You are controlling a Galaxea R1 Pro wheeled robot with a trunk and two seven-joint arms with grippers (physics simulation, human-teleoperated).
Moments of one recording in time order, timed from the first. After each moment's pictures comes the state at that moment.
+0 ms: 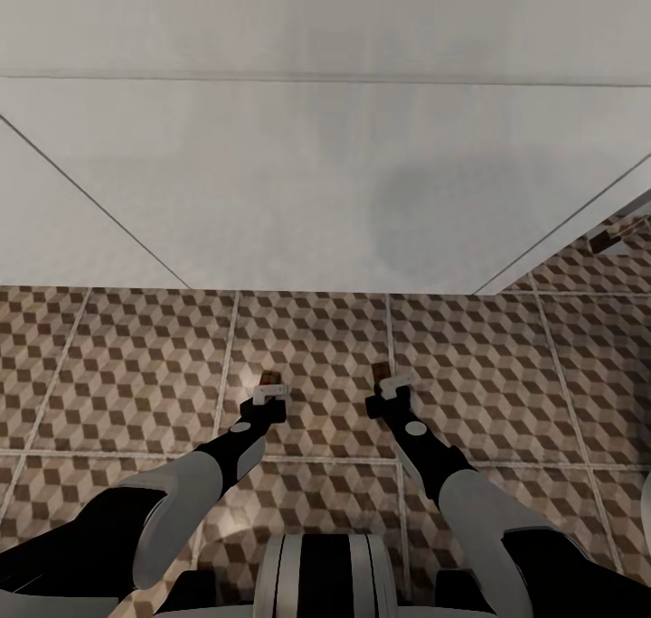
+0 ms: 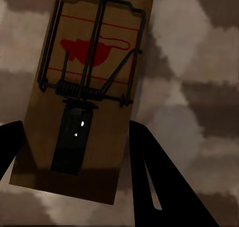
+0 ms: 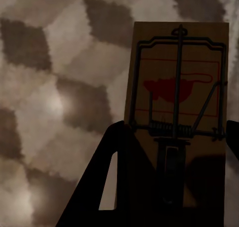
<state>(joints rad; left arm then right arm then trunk) -1.01 -0.16 -0.01 -0.01 0.03 -0.22 0.09 -0.88 0.13 0.03 -0.30 0.23 -0.20 0.00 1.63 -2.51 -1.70</state>
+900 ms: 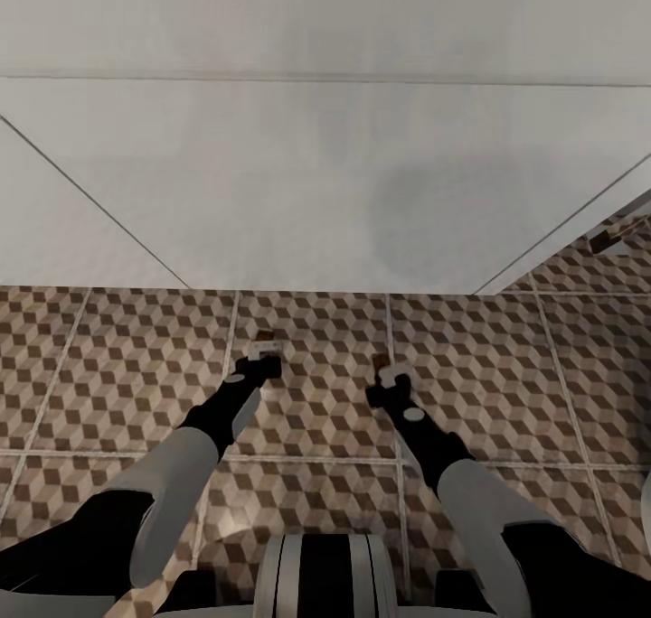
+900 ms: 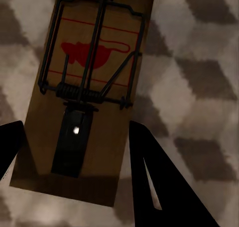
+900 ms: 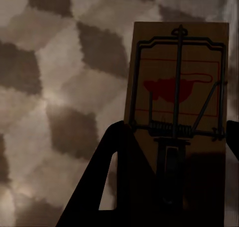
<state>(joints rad) -1.01 -0.14 -0.01 -0.38 0.03 0.05 0.09 -0.90 0.13 0.03 -0.36 0.28 -0.10 0.00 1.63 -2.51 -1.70</state>
